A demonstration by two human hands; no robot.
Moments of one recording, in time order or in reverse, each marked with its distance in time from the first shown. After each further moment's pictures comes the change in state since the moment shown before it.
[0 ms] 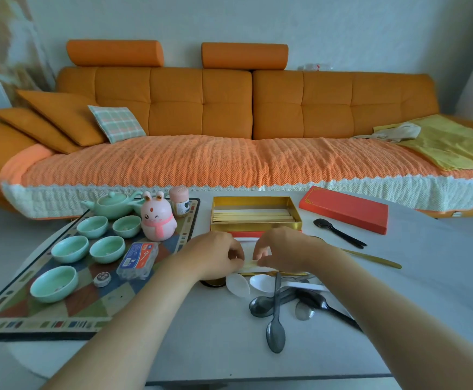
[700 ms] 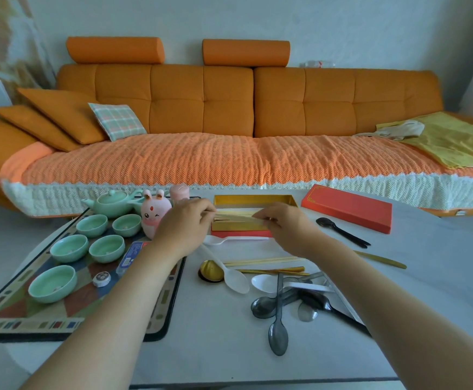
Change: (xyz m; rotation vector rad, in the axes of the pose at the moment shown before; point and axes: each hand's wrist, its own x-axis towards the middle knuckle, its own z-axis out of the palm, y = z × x) left_hand 0.008 -0.045 -0.023 -0.047 0.486 -0.111; right_hand 0.014 0.007 -0.009 0.206 0.411 0.019
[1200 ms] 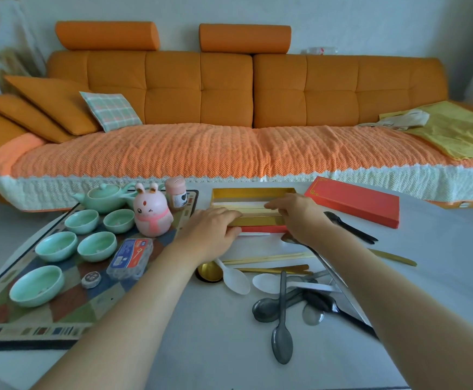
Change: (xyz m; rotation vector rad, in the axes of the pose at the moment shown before) left_hand 0.009 0.017 0.044 0.214 -0.211 0.172; right_hand 0.024 0.044 0.010 -0.127 0.026 0.137
